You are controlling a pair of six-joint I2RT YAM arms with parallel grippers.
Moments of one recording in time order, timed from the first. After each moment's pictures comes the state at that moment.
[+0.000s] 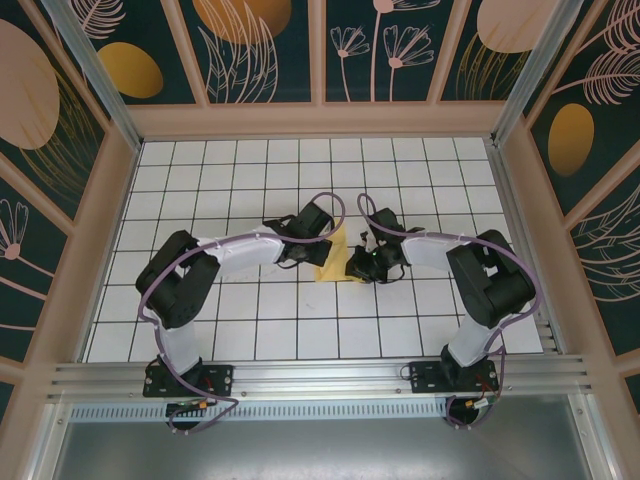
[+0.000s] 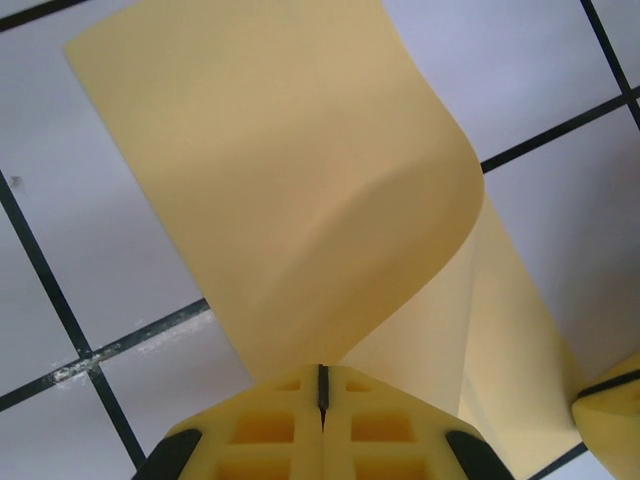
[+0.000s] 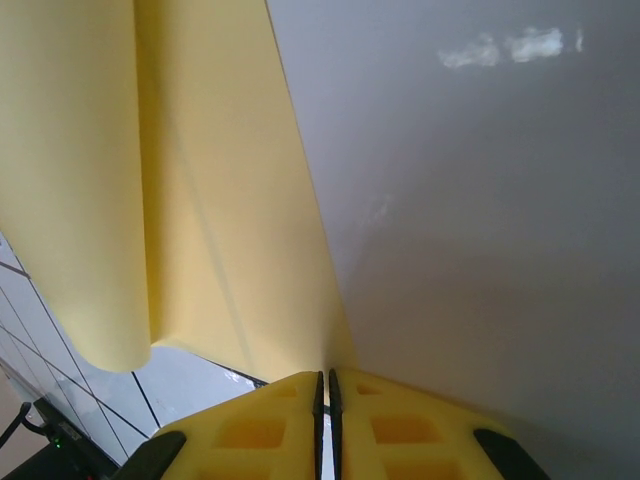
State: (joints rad) left arm -0.78 1.86 1.17 -0.36 -0.04 -0.38; right arm 0.52 1.71 0.82 -0.31 -0.52 0.73
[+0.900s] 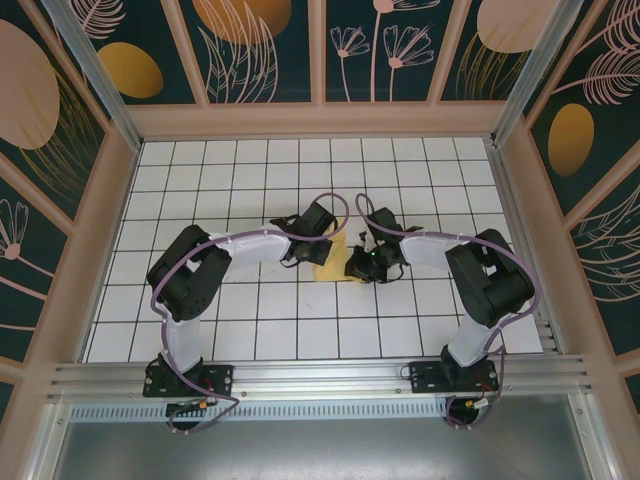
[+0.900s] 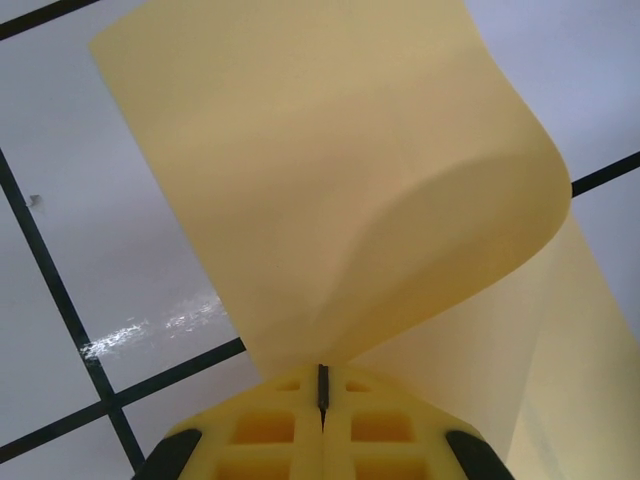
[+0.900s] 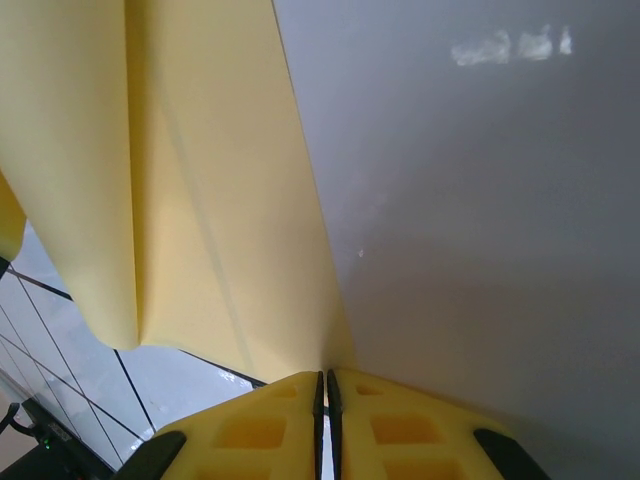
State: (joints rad) left arm -0.77 1.93 1.21 -0.37 -0.10 -0.37; right arm 0.53 1.72 0.84 -0.33 -0.51 0.73
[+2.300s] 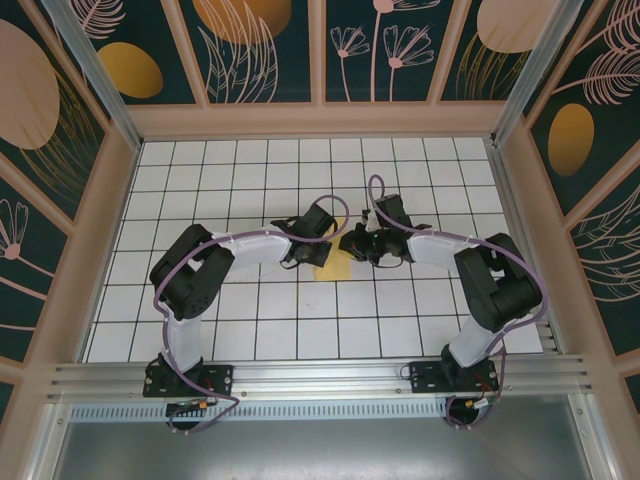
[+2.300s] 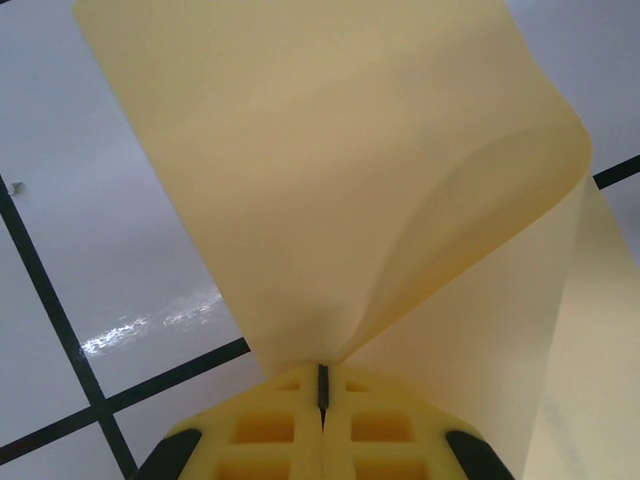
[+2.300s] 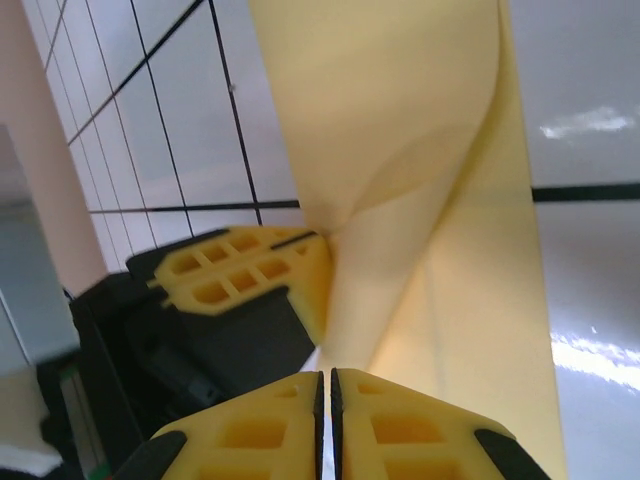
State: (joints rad) left arm -0.77 1.95 1.19 -0.35 -0.10 -0.37; right arm 0.48 1.68 0.84 -0.03 -0.60 0.92
